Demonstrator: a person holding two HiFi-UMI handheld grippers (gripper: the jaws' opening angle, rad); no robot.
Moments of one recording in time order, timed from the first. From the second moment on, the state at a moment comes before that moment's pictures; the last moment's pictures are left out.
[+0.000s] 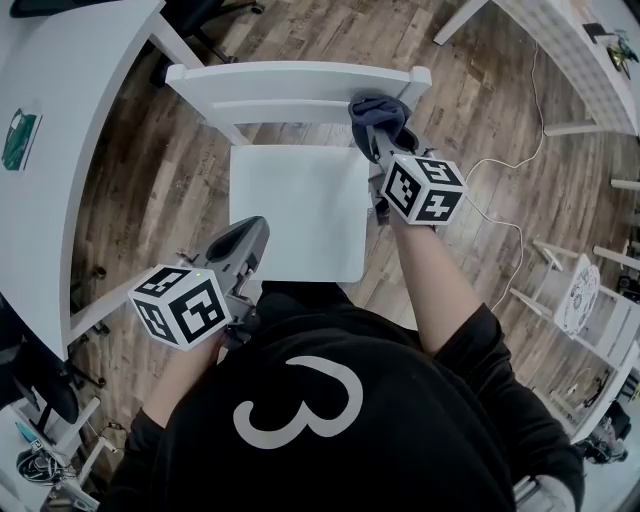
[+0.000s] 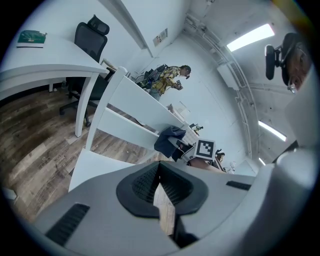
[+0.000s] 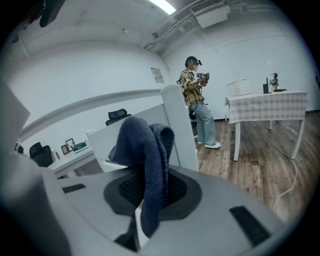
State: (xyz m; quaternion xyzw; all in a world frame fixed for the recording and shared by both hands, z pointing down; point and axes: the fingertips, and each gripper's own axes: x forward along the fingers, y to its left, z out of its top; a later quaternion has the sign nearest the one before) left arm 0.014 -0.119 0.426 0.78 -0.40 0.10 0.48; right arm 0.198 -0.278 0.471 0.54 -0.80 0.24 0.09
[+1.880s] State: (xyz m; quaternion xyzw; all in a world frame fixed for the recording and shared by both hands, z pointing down) left arm -0.197 -0.124 0.461 0.72 -0.47 0.08 0.51; right arm -0.061 -0.311 0.551 0.49 -0.81 0.30 0.12
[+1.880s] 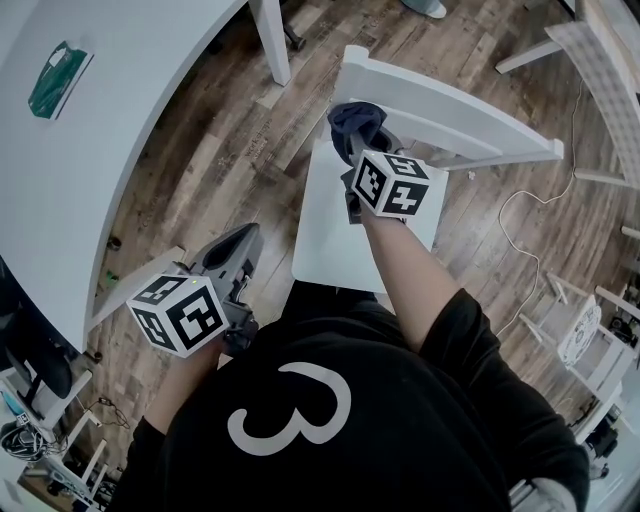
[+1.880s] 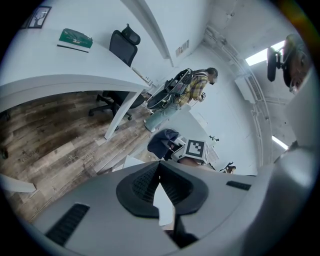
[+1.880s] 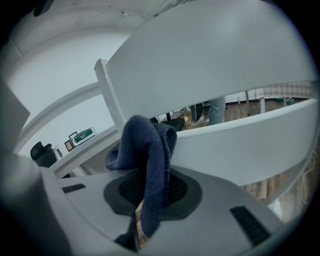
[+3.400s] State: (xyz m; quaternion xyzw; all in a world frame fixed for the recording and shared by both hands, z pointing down) left arm -0.026 -0.109 0.459 0.74 -0.43 0.11 0.50; right arm 0.181 -0.292 0.555 0.56 -0.76 0.31 0.10
